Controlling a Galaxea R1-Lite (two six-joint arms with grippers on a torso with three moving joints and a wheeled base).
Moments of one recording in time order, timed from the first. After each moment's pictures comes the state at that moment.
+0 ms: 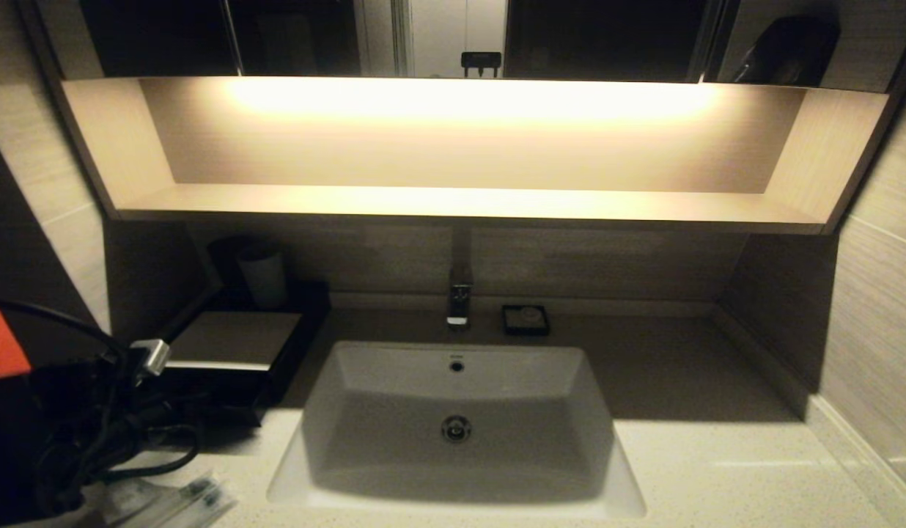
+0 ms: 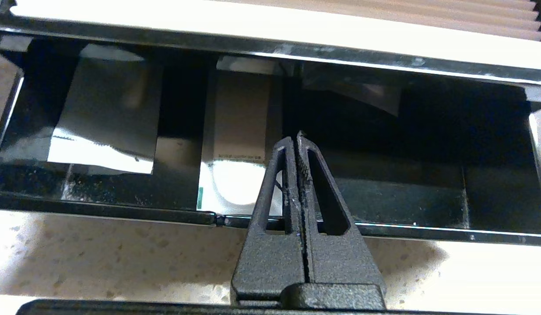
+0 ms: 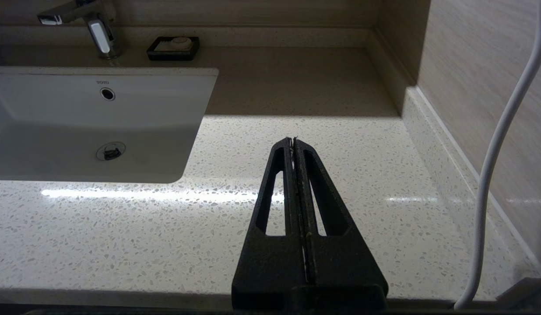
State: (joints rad) left arm 0.29 2.16 -0.43 -1.16 -0.30 0.12; right arm 0.00 0.00 0.00 0.01 -0.01 0.00
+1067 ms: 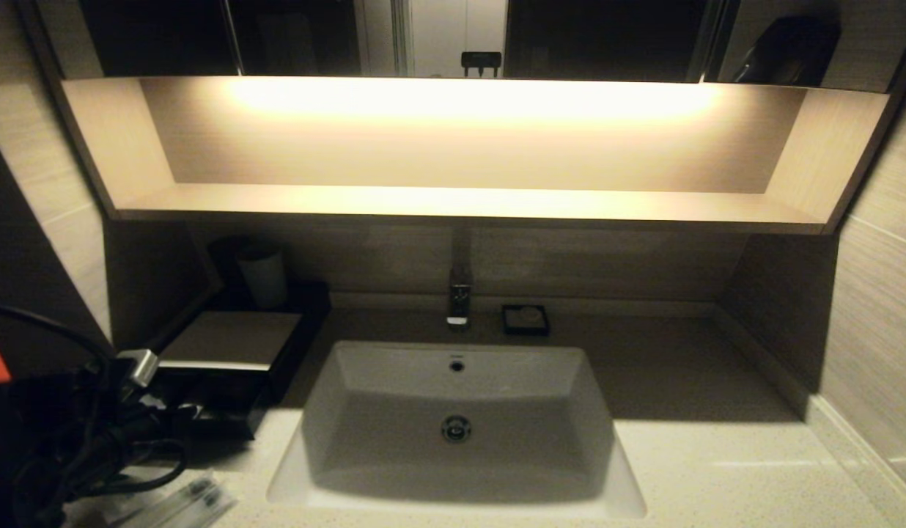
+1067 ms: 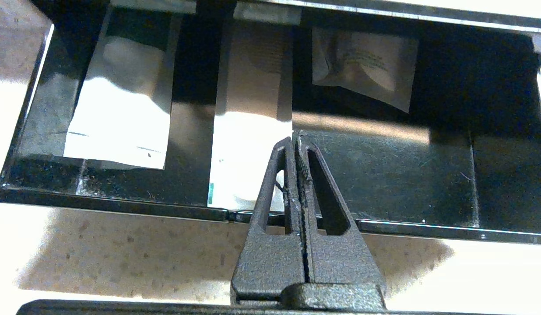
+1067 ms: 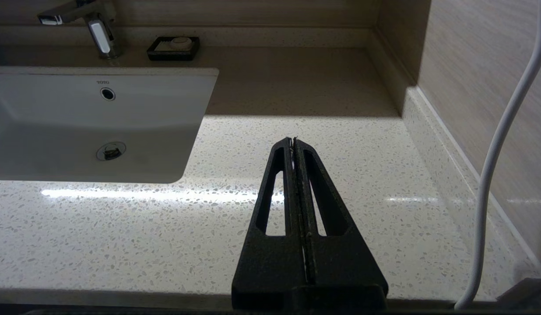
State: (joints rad) left arm 0.31 2.12 -0.35 -1.17 -0.30 0.15; right arm 0.00 0.00 0.00 0.01 -0.01 0.00
